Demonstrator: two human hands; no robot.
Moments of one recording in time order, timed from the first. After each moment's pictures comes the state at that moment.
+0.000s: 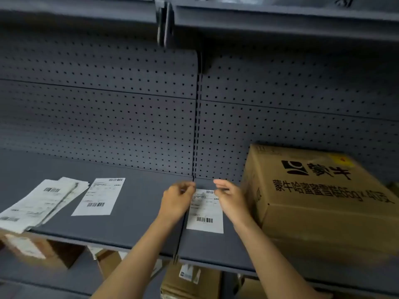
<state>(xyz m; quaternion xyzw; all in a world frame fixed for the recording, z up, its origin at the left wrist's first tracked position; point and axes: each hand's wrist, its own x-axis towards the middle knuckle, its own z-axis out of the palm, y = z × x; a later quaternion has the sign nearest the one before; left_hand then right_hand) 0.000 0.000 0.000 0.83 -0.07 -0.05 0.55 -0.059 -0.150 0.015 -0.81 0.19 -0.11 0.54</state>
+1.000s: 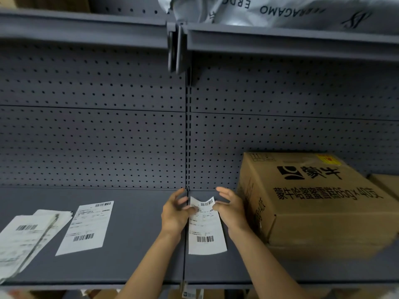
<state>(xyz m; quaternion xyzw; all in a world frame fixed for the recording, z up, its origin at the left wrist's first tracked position) 0.033 -0.007 -0.023 0.68 -0.01 -0.17 0.71 -0.041 -0.138 0.015 -0.70 0.30 -0.16 0.63</state>
